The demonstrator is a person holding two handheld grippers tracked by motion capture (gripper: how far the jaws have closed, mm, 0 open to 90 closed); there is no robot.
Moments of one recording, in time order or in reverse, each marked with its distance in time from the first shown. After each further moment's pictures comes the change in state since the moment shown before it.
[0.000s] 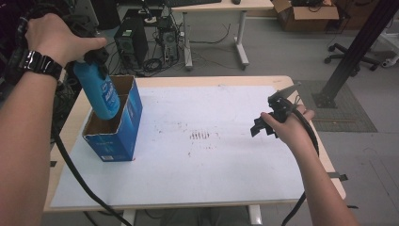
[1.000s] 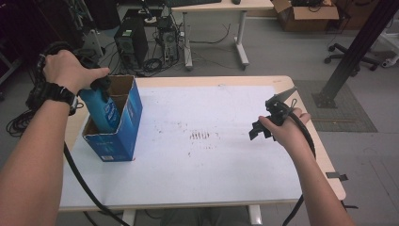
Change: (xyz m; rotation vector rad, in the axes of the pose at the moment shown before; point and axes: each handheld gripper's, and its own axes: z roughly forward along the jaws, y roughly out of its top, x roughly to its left) left arm 0.016 0.000 0.086 0.082 -0.005 -0.010; right arm -0.004 0.000 0.016 0.023 -0.004 -0.013
